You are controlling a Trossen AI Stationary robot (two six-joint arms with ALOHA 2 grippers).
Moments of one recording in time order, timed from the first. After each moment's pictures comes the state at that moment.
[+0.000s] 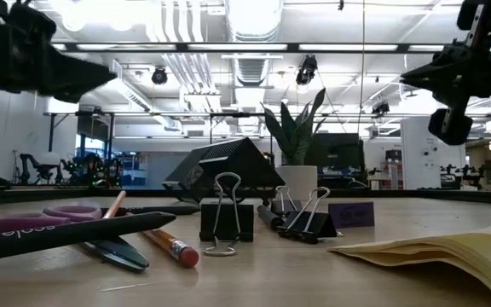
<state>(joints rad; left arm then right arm) -0.09 0.09 0.00 0.12 -0.25 0.12 0.00 0.15 0.01 0.10 0.00 1.04</state>
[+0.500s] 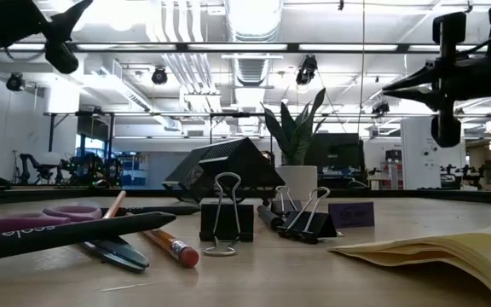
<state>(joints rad) -0.09 0.09 0.00 0.79 -0.36 -0.50 0.00 0.26 0.01 0.24 0.37 1.15</state>
